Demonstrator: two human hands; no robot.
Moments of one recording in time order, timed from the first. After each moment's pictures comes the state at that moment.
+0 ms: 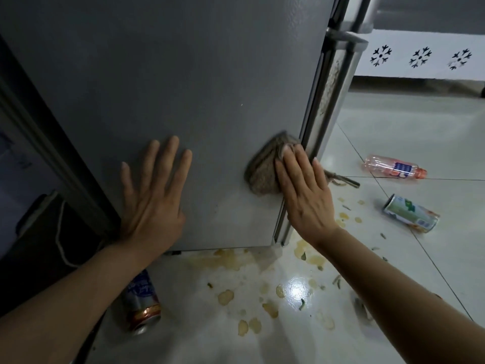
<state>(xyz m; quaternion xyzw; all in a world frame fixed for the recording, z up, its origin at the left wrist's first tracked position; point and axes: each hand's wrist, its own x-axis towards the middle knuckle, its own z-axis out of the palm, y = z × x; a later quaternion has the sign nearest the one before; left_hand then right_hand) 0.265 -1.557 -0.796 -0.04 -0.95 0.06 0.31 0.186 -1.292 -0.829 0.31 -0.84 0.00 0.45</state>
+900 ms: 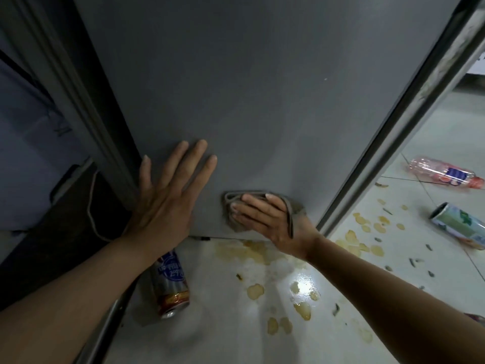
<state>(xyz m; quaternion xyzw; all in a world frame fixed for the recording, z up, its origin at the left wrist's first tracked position) 0.271 -1.618 -0.833 -0.06 -0.95 0.10 0.29 0.184 -1.378 -0.892 0.52 -0.75 -0.16 0.36</state>
